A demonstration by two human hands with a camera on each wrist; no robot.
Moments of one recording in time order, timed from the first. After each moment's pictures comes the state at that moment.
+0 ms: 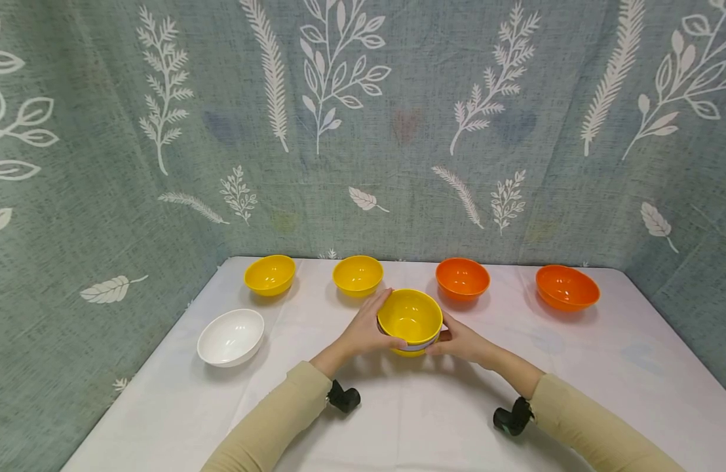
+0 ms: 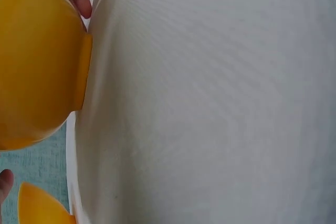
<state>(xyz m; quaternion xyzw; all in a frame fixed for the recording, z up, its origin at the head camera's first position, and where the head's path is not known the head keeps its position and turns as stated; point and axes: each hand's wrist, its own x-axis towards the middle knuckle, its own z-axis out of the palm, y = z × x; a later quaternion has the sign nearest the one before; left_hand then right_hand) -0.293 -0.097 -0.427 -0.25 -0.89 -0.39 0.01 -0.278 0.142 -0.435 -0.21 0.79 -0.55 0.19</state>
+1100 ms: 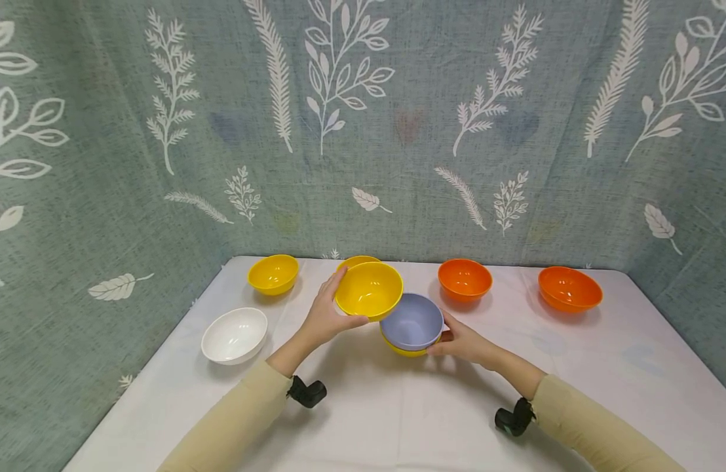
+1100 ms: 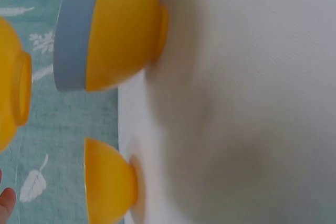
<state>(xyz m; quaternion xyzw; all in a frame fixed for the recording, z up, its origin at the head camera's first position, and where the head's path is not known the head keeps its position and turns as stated) -0.274 -0.151 -0.381 -0.14 -0.87 -0.46 0.07 -0.275 0.142 -0.434 -0.24 0.77 -0.56 0.18</state>
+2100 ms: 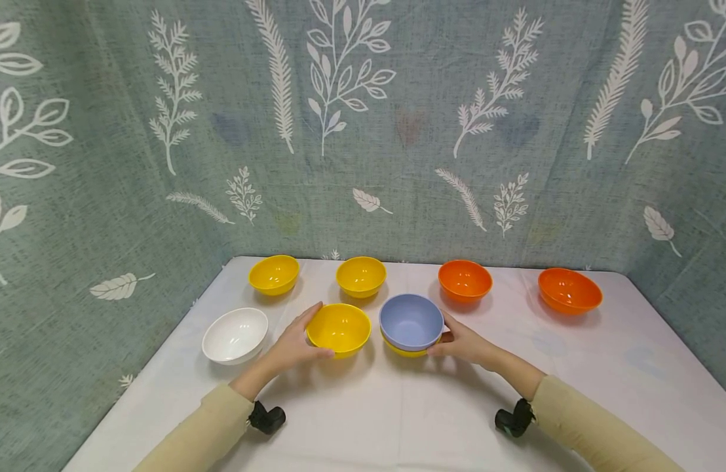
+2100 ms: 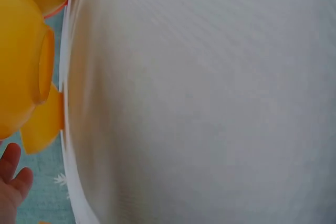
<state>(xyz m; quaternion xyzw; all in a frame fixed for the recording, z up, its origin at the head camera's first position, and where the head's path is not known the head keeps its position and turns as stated) -0.259 -0.214 -0.420 -0.13 -0.92 -0.38 -0.01 -0.273 0.141 -0.432 -0.23 0.78 -0.55 0.17</state>
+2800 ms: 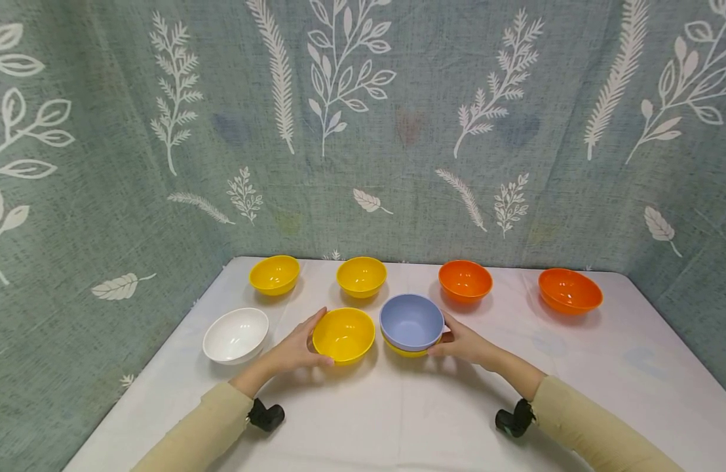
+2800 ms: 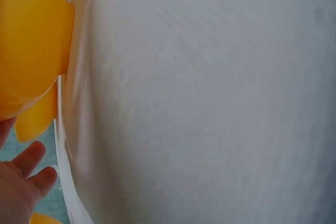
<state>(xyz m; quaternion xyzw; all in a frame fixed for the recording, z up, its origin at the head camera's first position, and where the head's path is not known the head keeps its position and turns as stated) -0.265 -0.224 -0.433 -0.17 -0.91 -0.37 -0.09 -0.275 0.141 -0.433 -0.23 0.79 -0.55 0.17</state>
